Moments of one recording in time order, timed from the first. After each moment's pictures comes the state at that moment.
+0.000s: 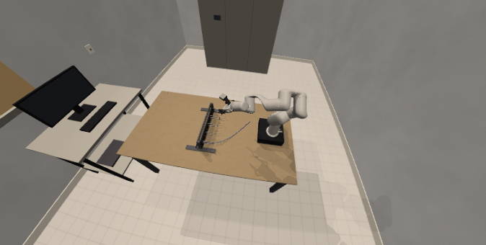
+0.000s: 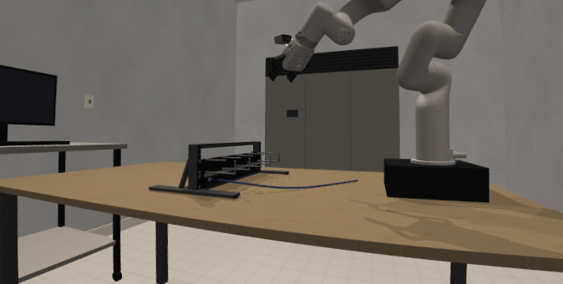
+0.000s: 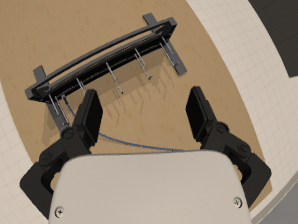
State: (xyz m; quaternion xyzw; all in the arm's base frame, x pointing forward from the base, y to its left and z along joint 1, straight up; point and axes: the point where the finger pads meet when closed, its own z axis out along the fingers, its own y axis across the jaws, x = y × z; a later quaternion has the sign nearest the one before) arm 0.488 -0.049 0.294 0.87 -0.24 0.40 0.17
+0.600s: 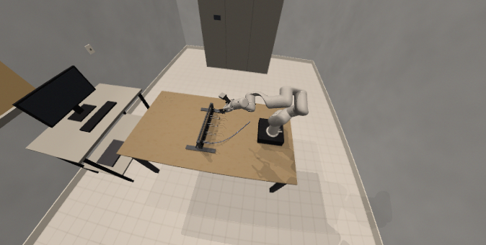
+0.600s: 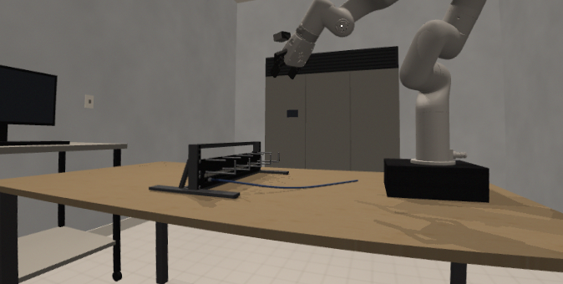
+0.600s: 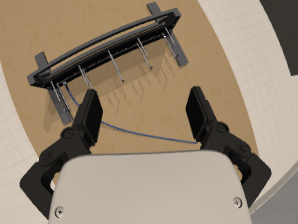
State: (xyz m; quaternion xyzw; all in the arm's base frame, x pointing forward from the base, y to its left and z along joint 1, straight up) arm 0.482 -0.043 0.303 0.89 -0.23 0.36 0.15
